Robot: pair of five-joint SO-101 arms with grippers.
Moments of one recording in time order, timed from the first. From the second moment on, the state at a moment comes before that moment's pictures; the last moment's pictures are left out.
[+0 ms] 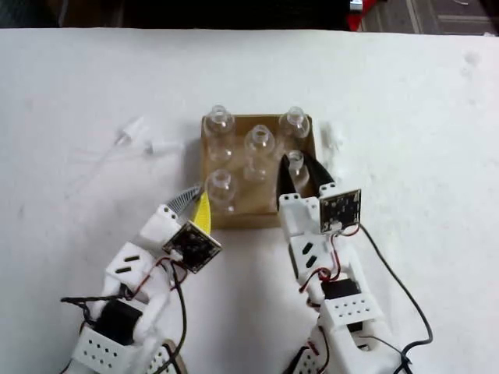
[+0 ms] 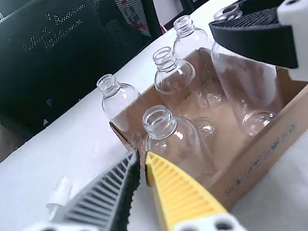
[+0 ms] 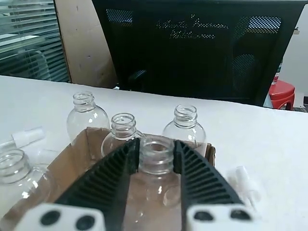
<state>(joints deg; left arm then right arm) 17.5 -103.9 97.1 35.6 -23.5 -15.7 -54.5 95.3 -28.0 2.1</state>
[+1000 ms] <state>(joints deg) 17.5 -103.9 97.1 35.6 -23.5 -15.7 -89.4 96.0 4.1 2.1</state>
